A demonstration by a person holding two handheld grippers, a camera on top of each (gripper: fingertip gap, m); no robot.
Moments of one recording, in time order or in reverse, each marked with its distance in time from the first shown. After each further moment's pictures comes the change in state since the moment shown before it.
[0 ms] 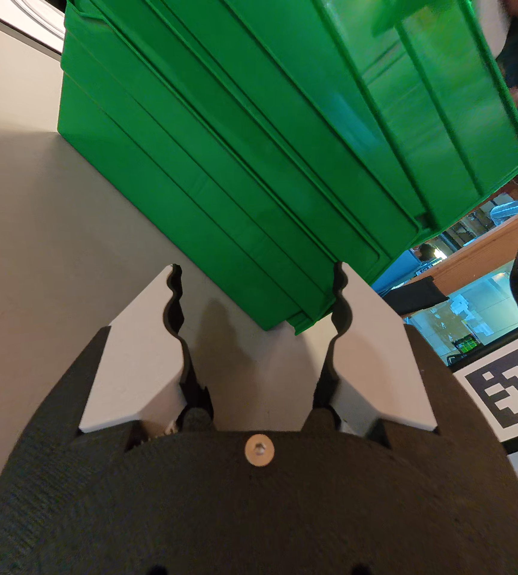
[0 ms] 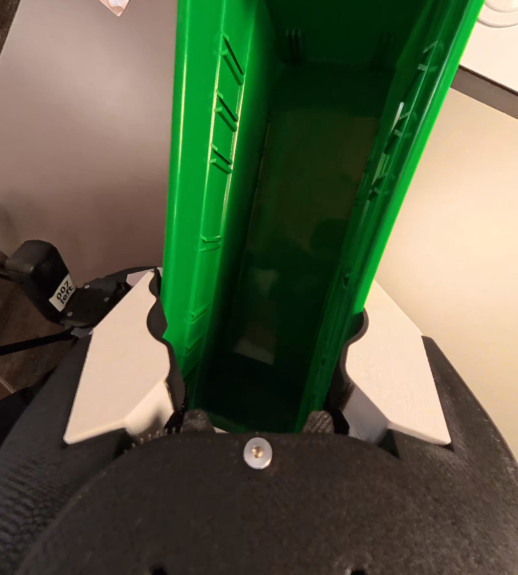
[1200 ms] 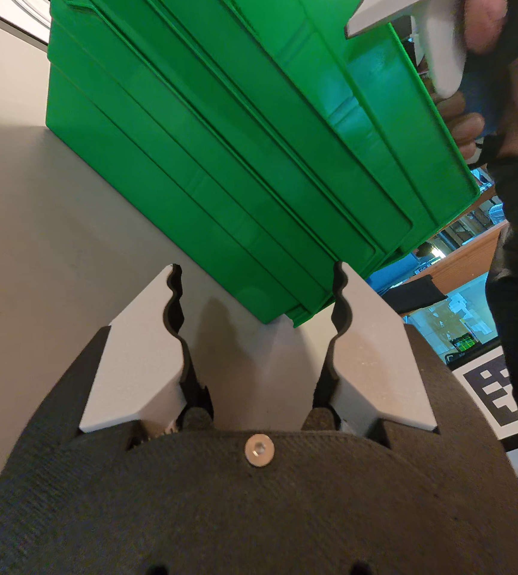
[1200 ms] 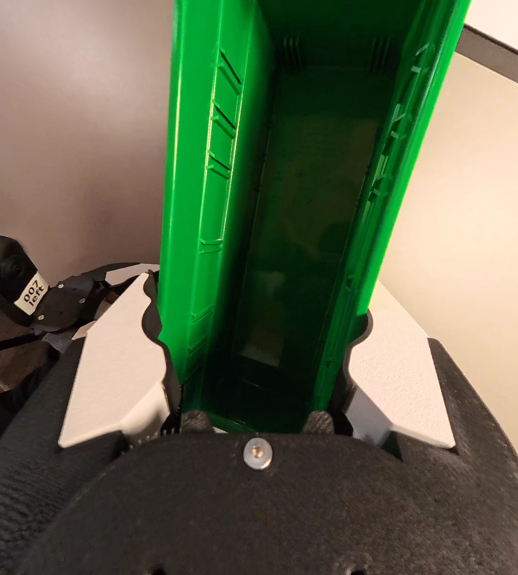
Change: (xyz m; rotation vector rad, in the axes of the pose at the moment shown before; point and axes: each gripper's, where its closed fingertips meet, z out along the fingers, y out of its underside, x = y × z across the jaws) left arm 0.000 0.001 0.000 -0.006 0.004 -0.002; right arm 0.006 0.013 0.024 -0.044 0.025 -0.001
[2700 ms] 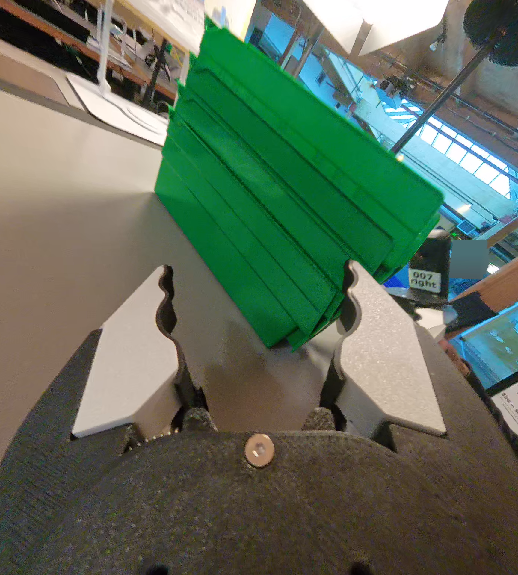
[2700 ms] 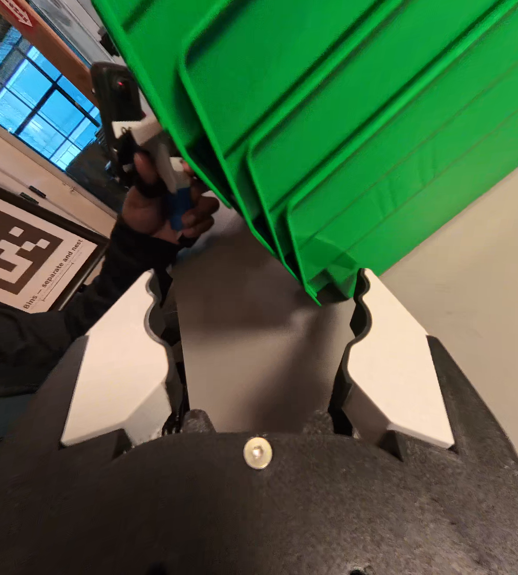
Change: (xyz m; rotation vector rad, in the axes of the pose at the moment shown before) left arm -0.023 -0.044 -0.075 0.112 -0.105 0.110; right arm -0.074 0.166 0.046 0.494 -0.643 -0.063
